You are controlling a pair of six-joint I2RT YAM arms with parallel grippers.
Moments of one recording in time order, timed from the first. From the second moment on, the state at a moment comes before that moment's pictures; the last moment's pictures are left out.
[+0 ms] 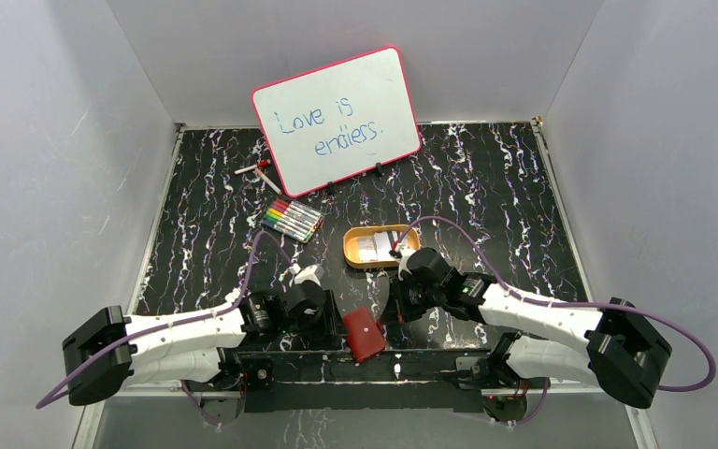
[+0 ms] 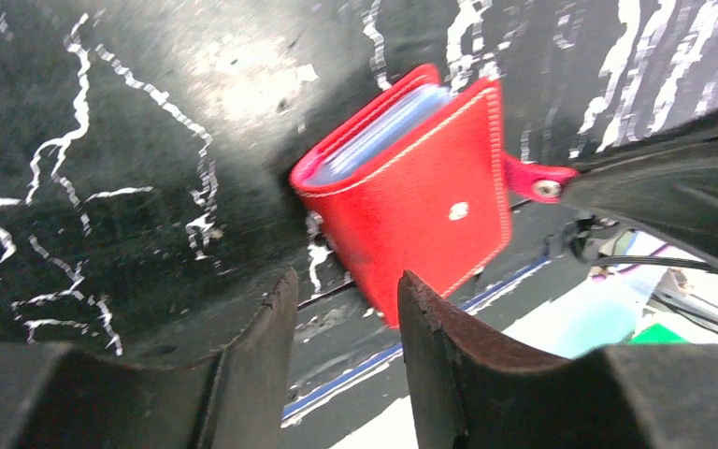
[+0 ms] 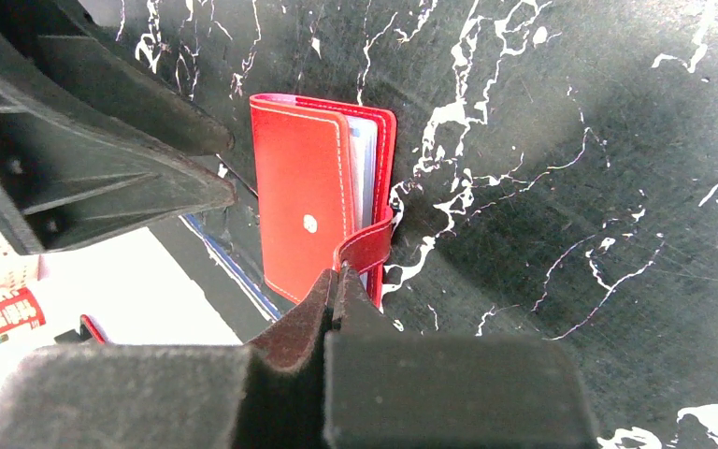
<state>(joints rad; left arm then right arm) -1.13 1.05 0.41 -0.28 -0.04 -1.19 0.96 1.10 0.50 -0.20 -0.31 0.69</state>
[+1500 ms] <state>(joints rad) -1.08 1.25 0.43 0.02 0.01 -1.12 1.05 1.32 0.62 -0.23 -0.27 0.62</state>
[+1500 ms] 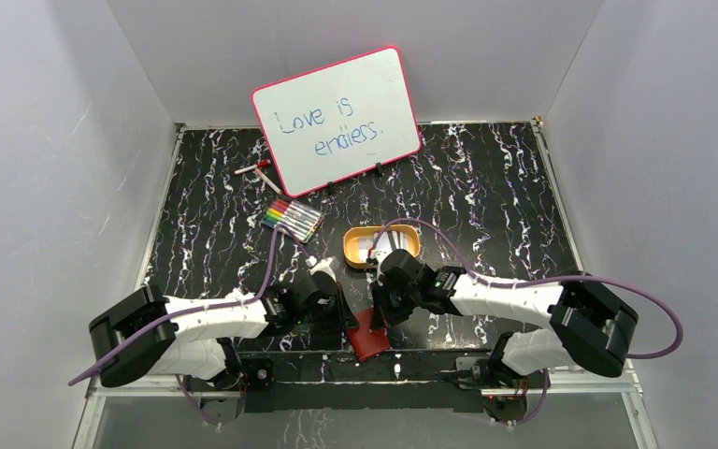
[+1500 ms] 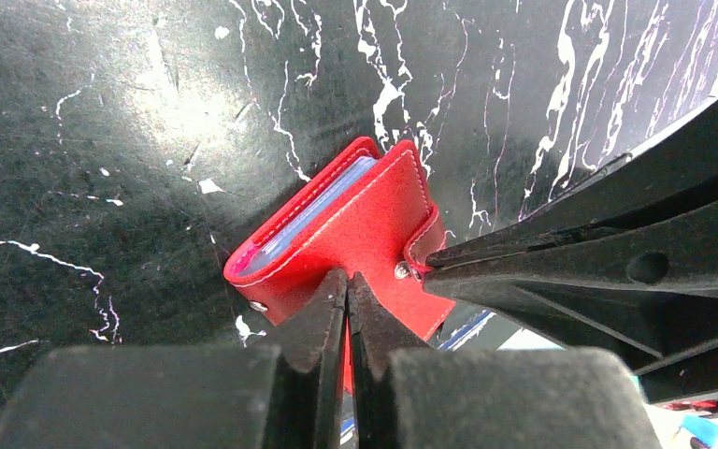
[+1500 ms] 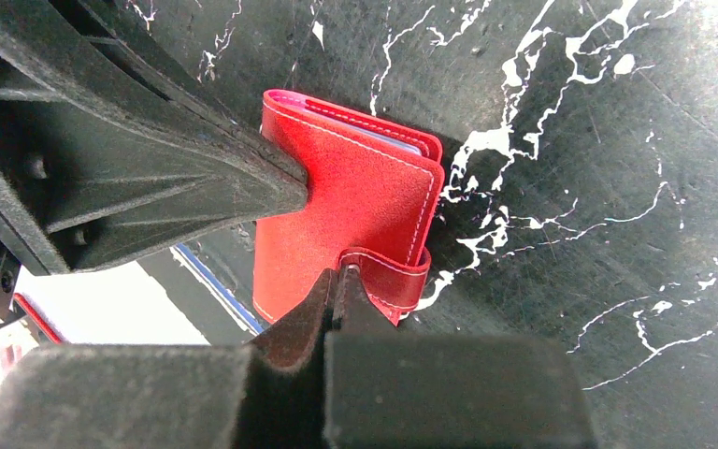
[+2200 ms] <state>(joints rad) -1.07 1.28 0.43 0.04 0.02 -1.13 1.07 1.33 0.65 -0.29 -0.22 0.60</state>
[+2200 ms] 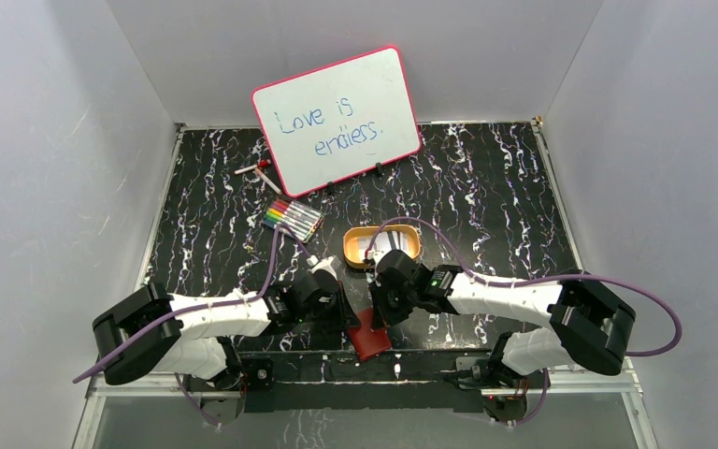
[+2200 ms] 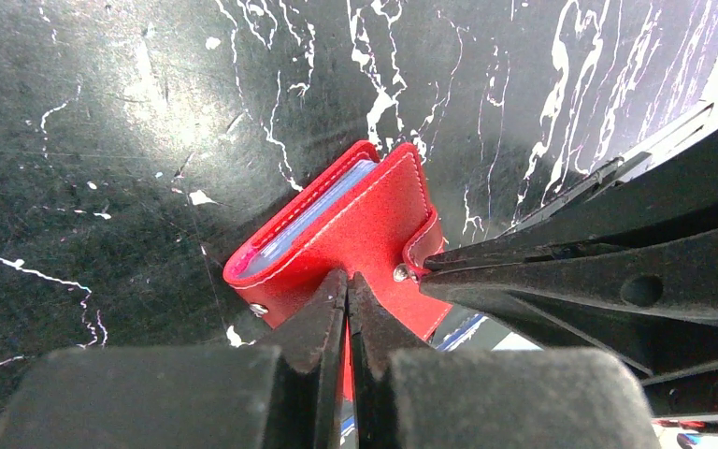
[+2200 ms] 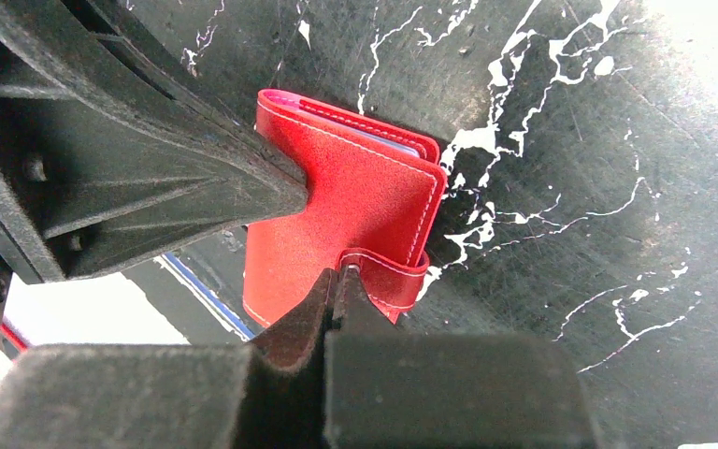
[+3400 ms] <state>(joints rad) -1.07 1.29 0.44 0.05 0.03 -1.15 1.12 1.36 0.70 -0.35 -0.13 0.57</state>
